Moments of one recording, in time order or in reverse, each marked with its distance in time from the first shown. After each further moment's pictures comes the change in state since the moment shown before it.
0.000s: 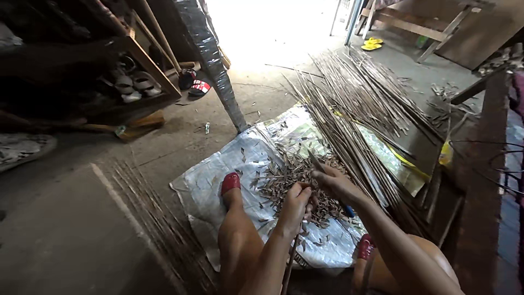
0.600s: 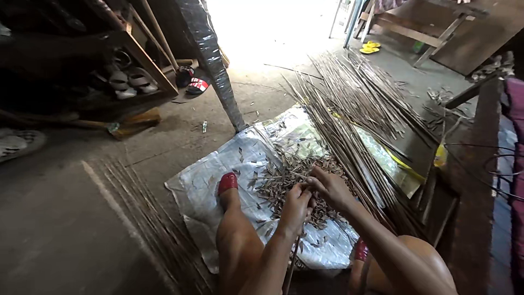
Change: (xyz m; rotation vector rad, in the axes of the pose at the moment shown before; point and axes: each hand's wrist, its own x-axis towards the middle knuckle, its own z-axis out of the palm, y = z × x) left_hand -0.001 0.002 0.004 -0.023 0.018 -0.038; right_hand 0.000 0.008 0.011 -0.762 0.120 -0.216
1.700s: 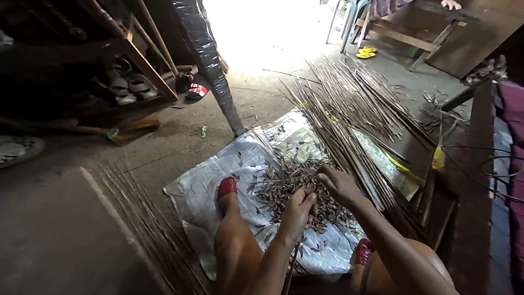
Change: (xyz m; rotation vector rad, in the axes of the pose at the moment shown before) left_hand -0.001 -0.003 -0.003 0.113 -0.078 0.034; right_hand -0.001 0.010 -0.024 -0.155 0.029 -0.006
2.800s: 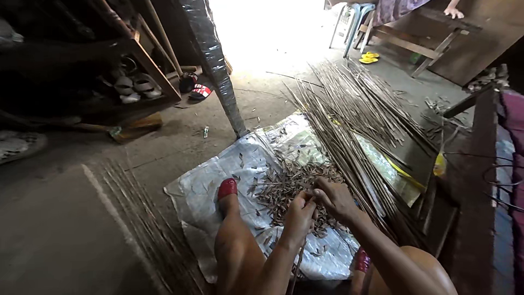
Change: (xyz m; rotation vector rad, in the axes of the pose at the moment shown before) left_hand 0.000 -0.001 0.006 -0.078 0.064 0.010; right_hand -0.008 0.001 0.033 0.010 0.201 -0.221
